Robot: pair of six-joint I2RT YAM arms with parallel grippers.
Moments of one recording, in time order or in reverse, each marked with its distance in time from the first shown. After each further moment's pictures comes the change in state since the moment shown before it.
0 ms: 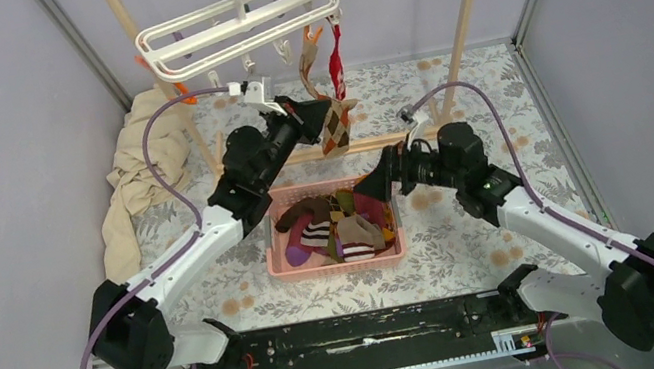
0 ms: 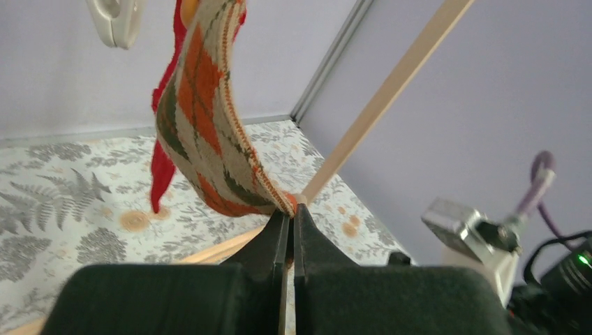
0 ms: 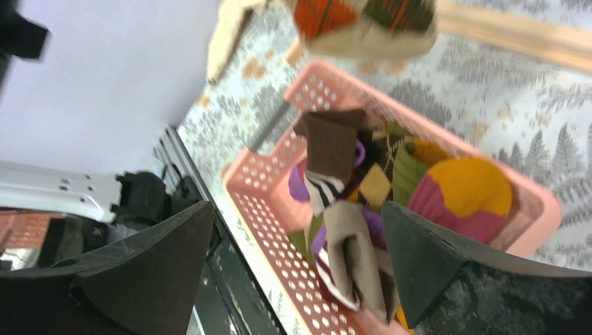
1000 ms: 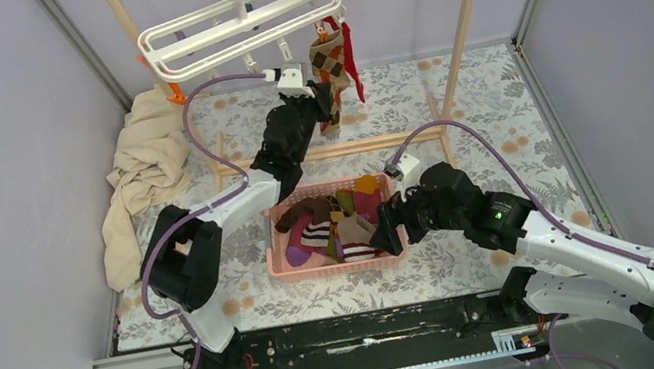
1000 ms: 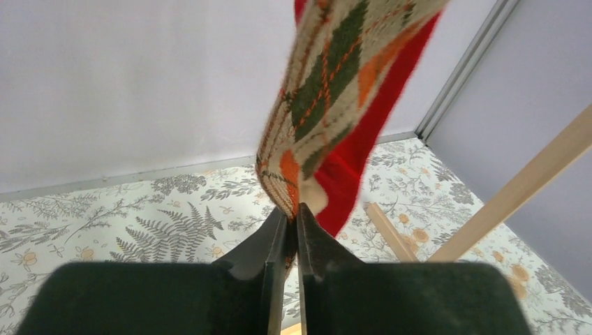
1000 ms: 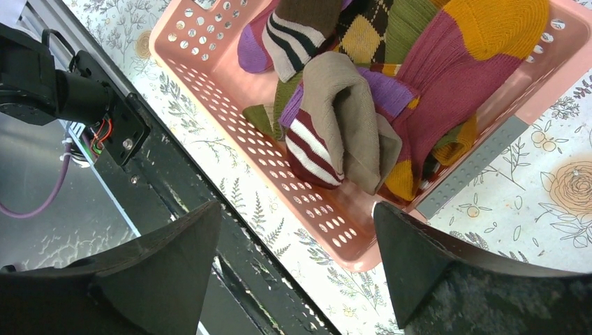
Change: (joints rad) left arm 0.035 0.410 0.162 0.217 -0.203 0.248; right arm 0.295 -0.166 0.004 -0.440 0.320 -0.155
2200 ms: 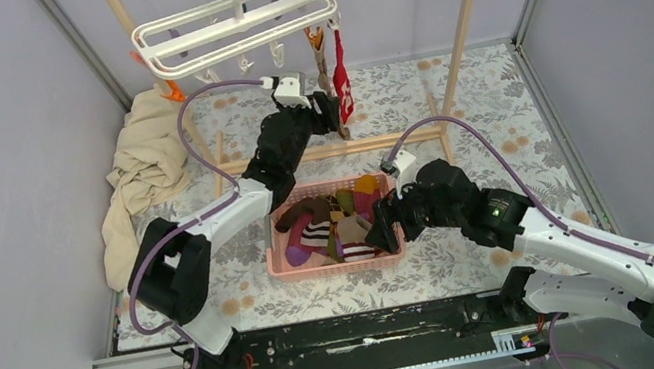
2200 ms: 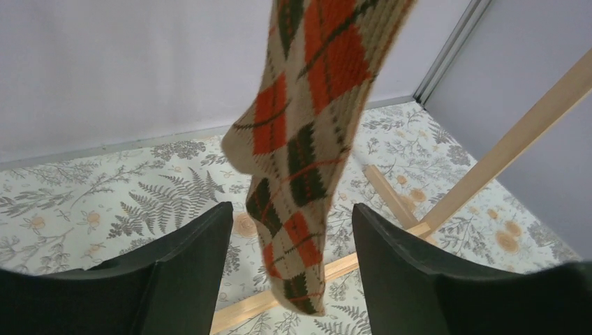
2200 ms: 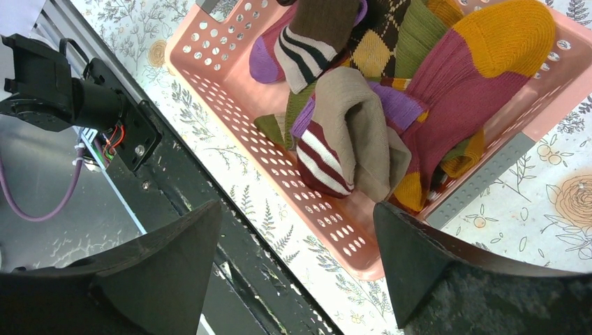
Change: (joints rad) left arm 0.002 -0.103 -0.096 -0.080 0.056 0.013; right arm 0.016 0.026 0.041 0.001 0.006 0.011
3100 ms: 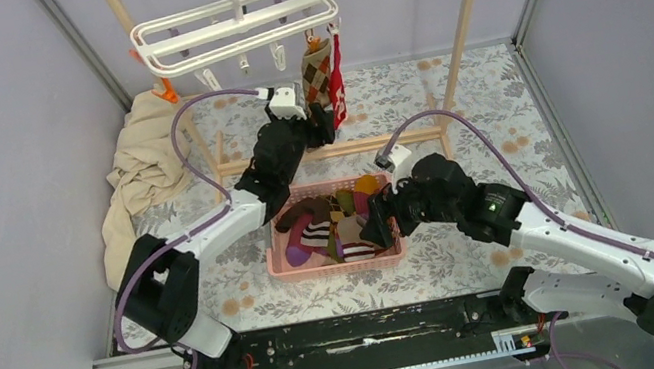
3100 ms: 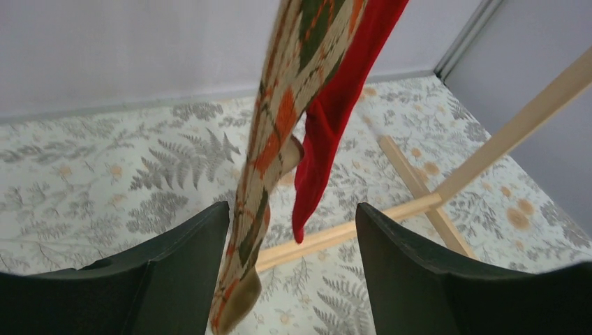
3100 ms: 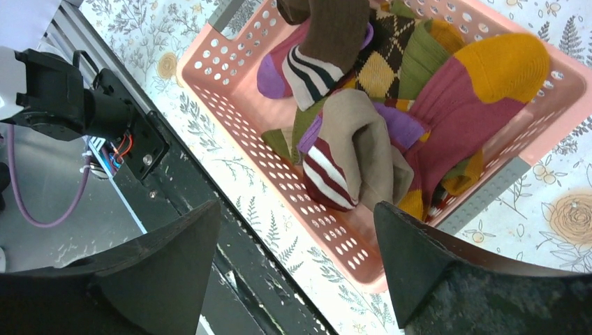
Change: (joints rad) left arm -0.020 -0.115 -0.081 -0.150 -0.047 -0.044; right arm 0.006 0.050 0.068 0.007 0.004 -0.008
